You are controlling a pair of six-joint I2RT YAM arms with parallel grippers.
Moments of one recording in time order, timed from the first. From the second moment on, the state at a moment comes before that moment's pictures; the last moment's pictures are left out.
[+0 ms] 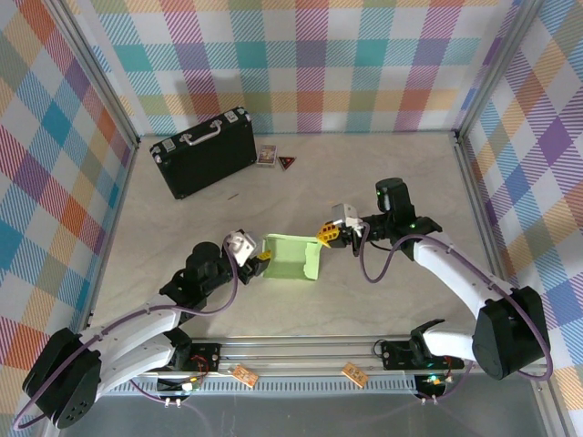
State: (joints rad) left arm -0.62 0.90 0.27 0.34 0.17 0.16; right arm 0.42 1.24 0.85 -0.28 -1.09 -0.79
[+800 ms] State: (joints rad) left arm -0.61 0.86 0.25 0.40 0.17 0.32; right arm 0.41 1.26 0.89 -0.42 -1.17 -0.89
